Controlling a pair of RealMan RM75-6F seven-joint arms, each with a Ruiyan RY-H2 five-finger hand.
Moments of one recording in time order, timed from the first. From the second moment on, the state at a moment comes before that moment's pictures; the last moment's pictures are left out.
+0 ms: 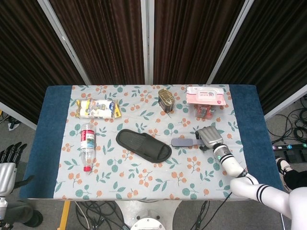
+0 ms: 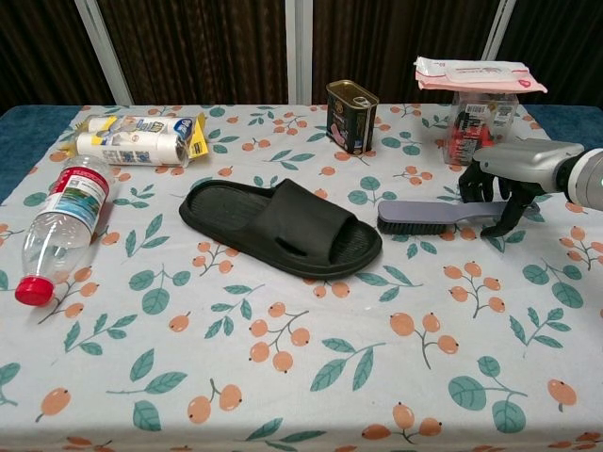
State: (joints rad) left arm -0.01 -1.17 -0.03 -1.52 1.46 1.51 0.02; right arm 0.74 -1.56 0.15 -1.15 -1.10 0.64 -0.27
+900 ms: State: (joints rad) left arm -0.05 -1.17 -0.05 -1.50 1.50 1.52 -0.05; right arm 0.76 -1.55 0.16 -1.17 -1.11 0.67 -0.15
